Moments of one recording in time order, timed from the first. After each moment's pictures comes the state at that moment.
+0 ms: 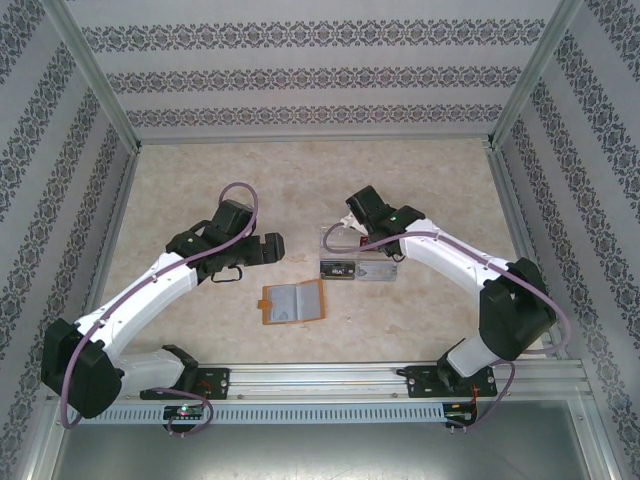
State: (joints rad) left arm -0.50 1.21 0.96 -0.70 -0.01 -0.60; right arm 0.60 1.54 1.13 -0.72 0.55 -0.59
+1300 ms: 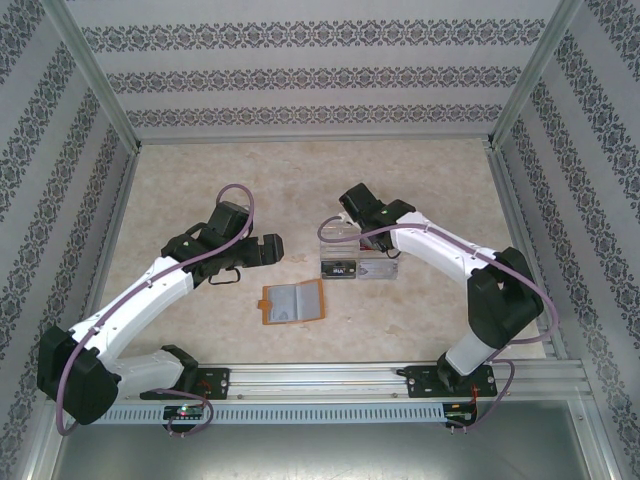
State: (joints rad) left arm -0.50 1.17 0.94 -0.70 0.00 -0.60; right arm 0.61 1.62 1.20 -0.78 0.56 -0.44
